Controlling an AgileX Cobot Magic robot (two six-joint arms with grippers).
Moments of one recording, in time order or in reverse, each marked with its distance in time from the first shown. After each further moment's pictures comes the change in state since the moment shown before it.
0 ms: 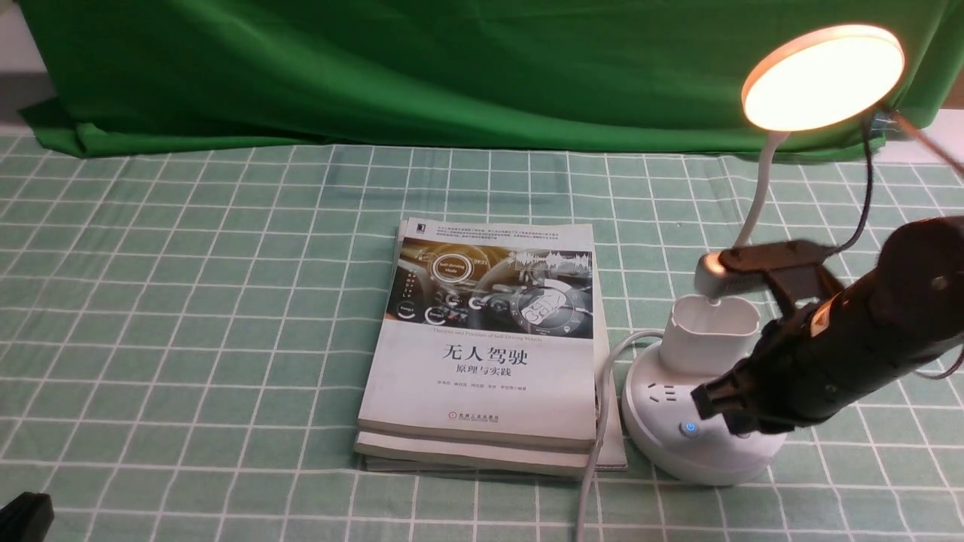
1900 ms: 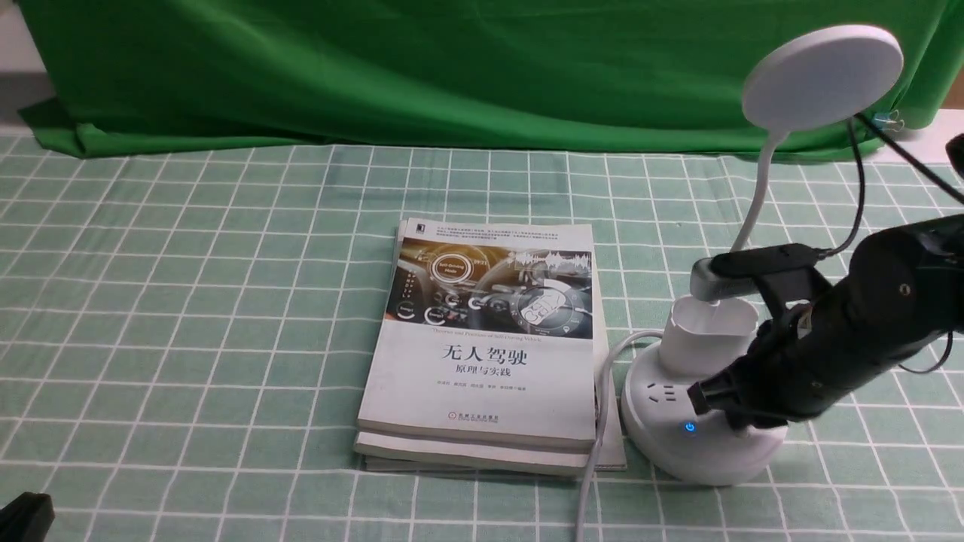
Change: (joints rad) right arm 0.000 0.052 -0.023 -0.097 -0.048 0.083; left arm 0.000 0.000 0.000 0.000 0.000 0.000
